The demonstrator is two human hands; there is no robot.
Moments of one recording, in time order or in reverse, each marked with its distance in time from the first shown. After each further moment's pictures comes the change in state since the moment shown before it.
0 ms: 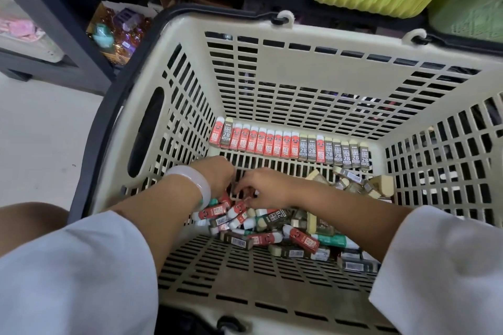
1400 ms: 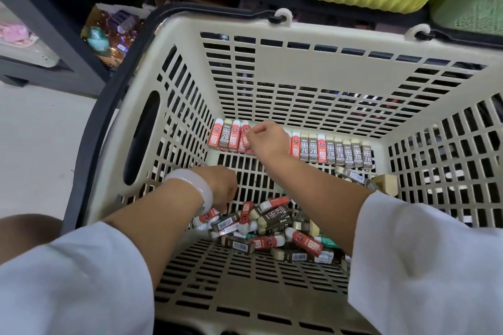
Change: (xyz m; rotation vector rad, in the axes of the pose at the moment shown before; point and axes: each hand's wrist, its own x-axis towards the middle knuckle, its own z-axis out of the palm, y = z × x) left_hand 0.004 0.004 0.000 -0.015 -0.151 0.015; right_hand 0.053 0.013 -0.022 0.886 0.873 0.683
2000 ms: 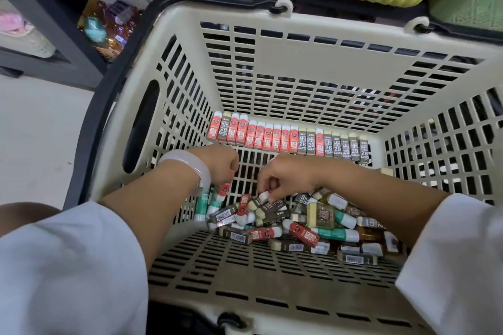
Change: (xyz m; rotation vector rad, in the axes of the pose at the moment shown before) left_hand 0.001 -0.005 -0.011 -0.189 0.179 0.026; right_hand -0.025 0.016 -0.071 -0.912 -1.032 -0.547
